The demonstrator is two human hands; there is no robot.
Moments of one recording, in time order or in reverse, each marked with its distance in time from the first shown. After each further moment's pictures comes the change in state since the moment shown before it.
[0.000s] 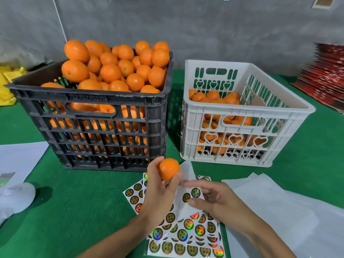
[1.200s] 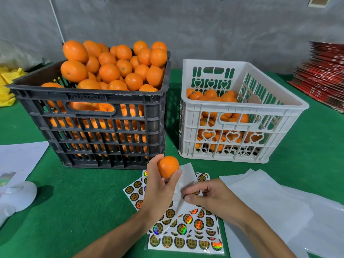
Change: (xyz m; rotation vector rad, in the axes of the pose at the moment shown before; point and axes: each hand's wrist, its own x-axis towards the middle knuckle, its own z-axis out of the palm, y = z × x) left_hand 0.003 -0.004 0.001 0.052 0.021 0.036; right_hand 0.016 0.019 0.002 -0.024 0.037 0.046
